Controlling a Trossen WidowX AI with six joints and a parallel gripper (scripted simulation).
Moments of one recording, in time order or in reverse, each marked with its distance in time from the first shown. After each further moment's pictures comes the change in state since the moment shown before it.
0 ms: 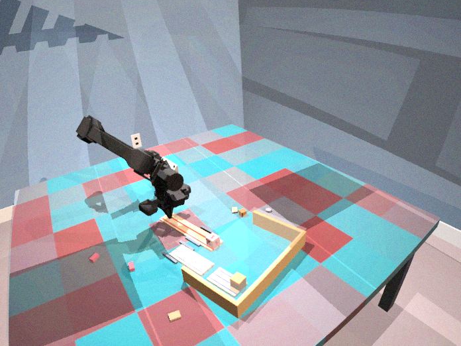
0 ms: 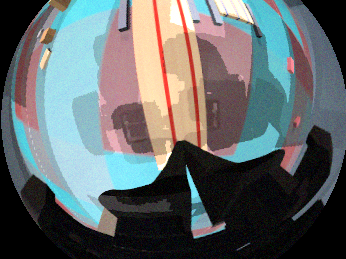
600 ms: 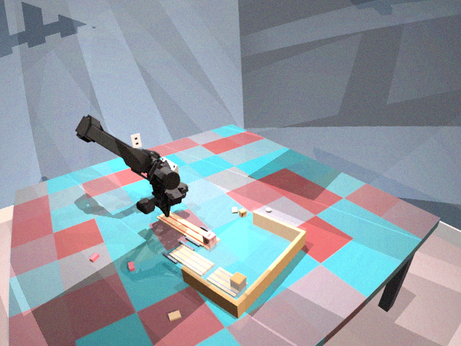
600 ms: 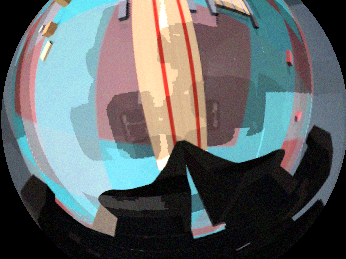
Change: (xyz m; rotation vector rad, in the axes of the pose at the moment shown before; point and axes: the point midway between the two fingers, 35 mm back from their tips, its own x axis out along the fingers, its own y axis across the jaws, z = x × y) arm 0.000 0.000 -0.015 0.000 0.002 0.000
